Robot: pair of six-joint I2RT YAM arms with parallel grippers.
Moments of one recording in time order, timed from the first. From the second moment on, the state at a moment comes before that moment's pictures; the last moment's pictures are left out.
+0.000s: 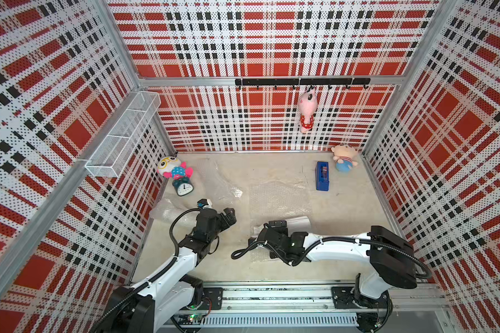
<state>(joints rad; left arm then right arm) -0.32 1.00 0.35 0.06 -0.06 -0.75 1.21 1.61 0.95 -0.36 0.58 -0.60</state>
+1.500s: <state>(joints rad) -0.89 1.33 0.59 0.01 -0.22 -0.94 0.59 1.17 0.59 -0.17 0.00 0.64</state>
